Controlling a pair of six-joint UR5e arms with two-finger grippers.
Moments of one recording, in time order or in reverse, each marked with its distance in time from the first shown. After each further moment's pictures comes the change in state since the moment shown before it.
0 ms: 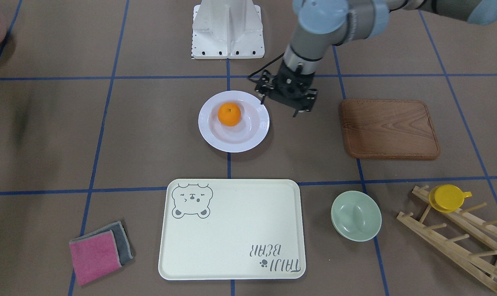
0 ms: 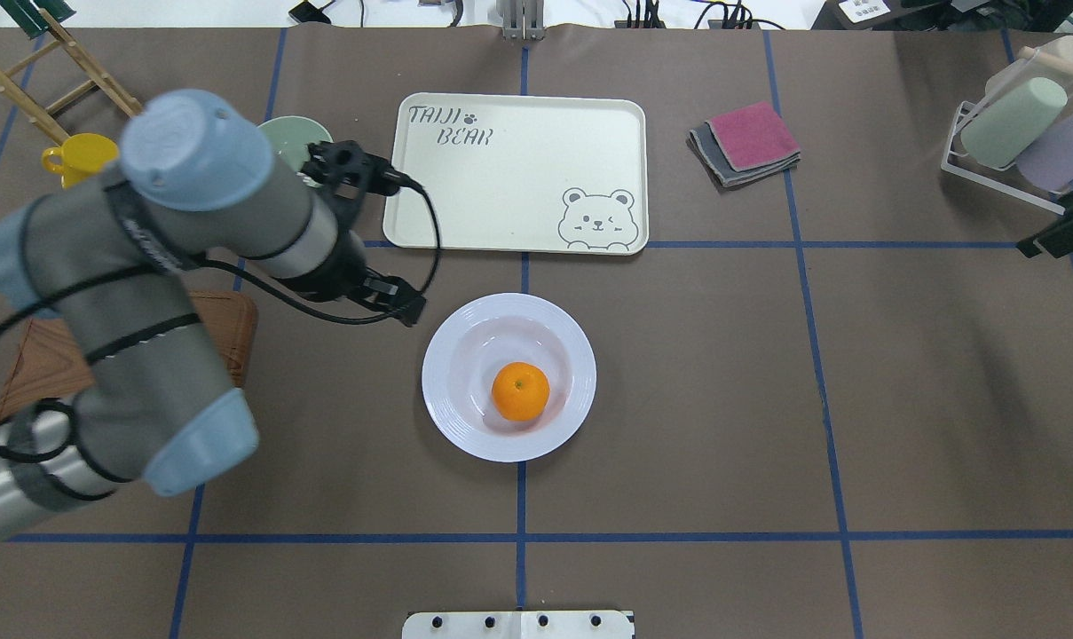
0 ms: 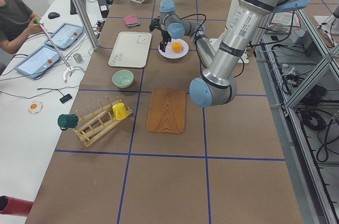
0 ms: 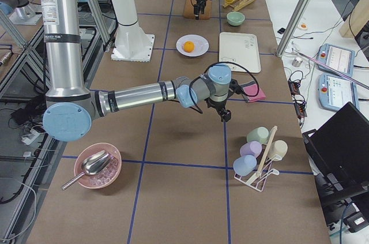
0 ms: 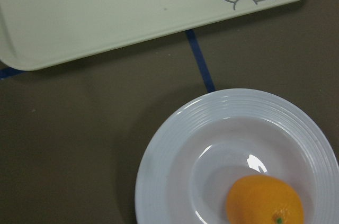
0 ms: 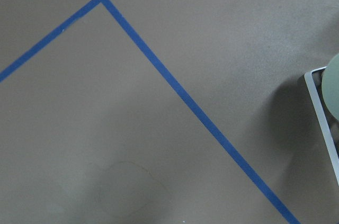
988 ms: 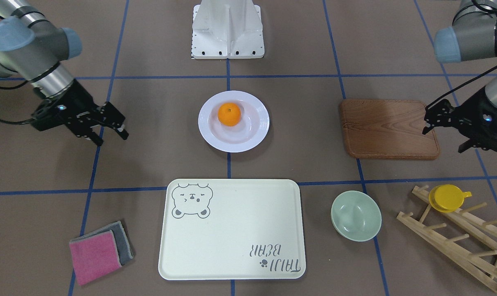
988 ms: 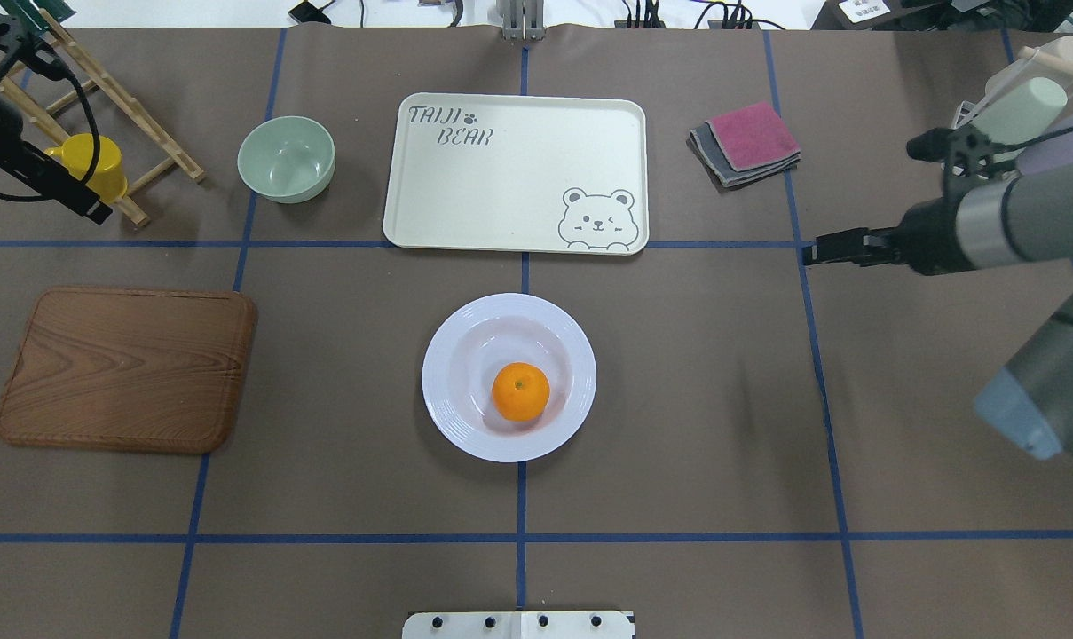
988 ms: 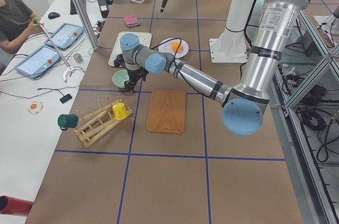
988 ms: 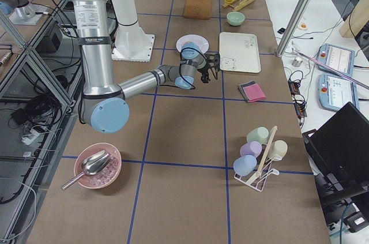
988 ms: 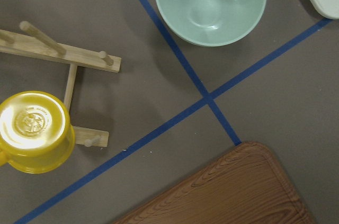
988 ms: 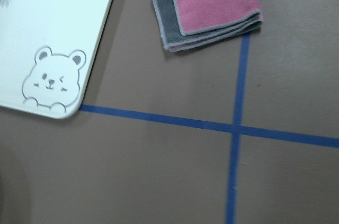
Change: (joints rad) left arm -0.496 0.199 0.217 -0.004 -0.233 0.737; right arm -0.578 0.098 -0.009 0.680 -0.548 1.517
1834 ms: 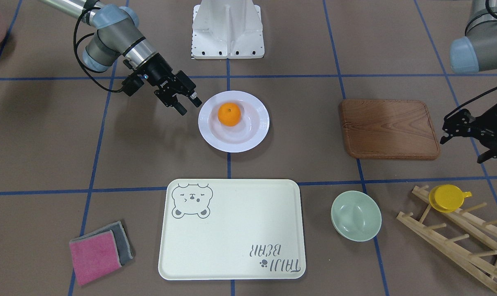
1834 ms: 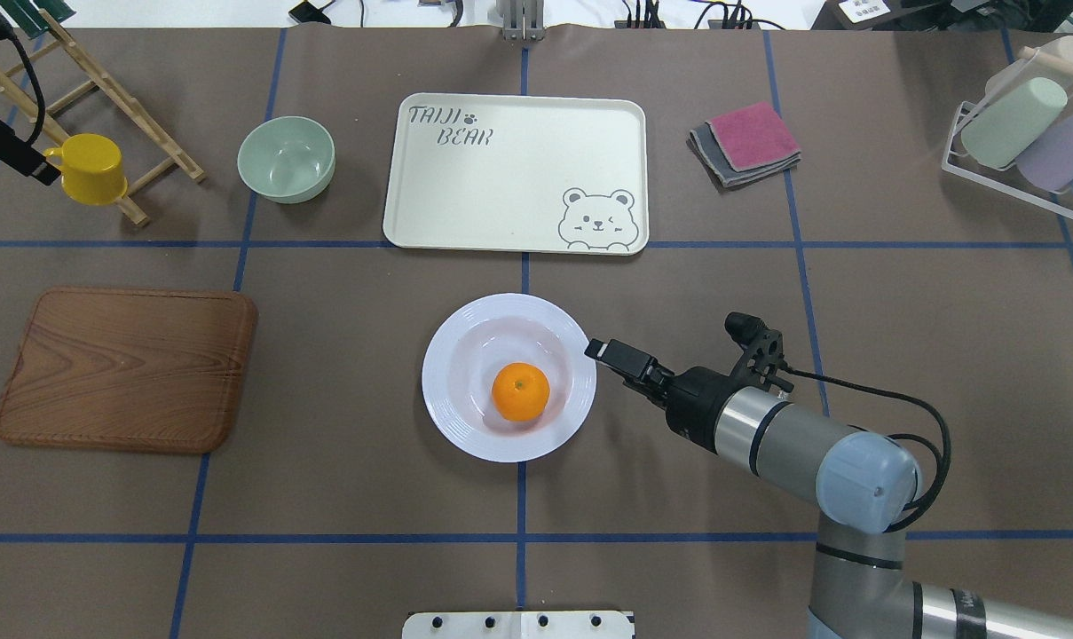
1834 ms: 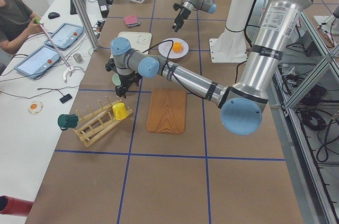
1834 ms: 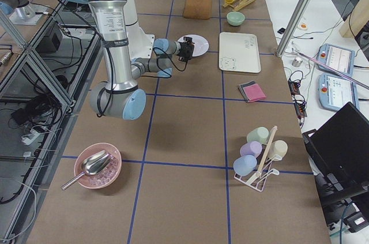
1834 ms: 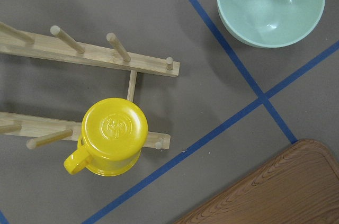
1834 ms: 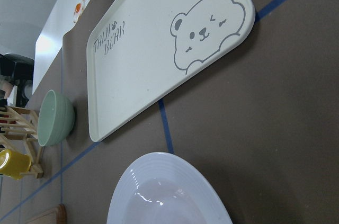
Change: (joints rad) left arm -0.033 -0.033 0.060 -0.003 0.000 0.054; right arm -0.402 0.104 -0.089 0.318 -0.550 0.358
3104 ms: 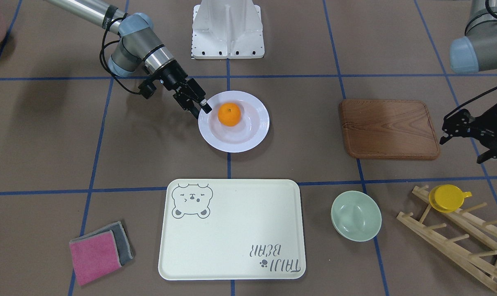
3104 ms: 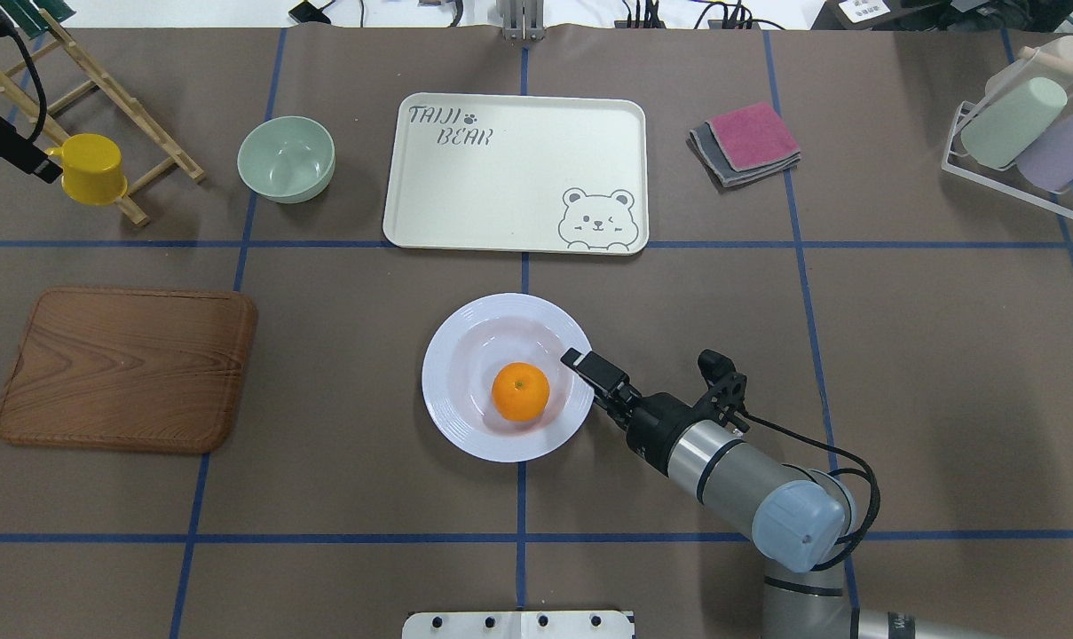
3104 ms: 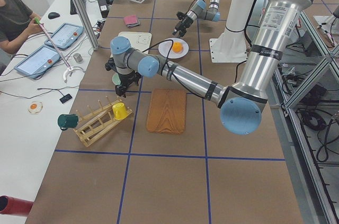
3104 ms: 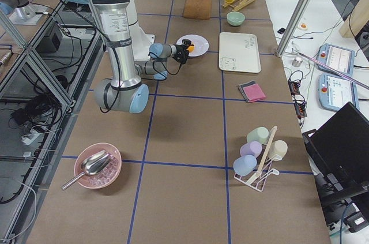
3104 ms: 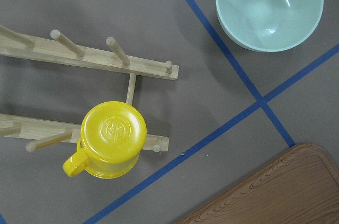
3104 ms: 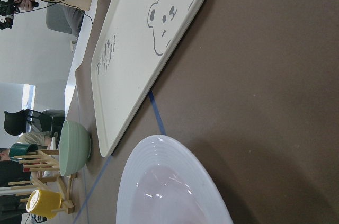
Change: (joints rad) left arm 0.000 -0.001 -0.003 -0.001 -0.001 -0.009; right arm -0.067 0.111 -0.177 0.094 -0.160 0.165
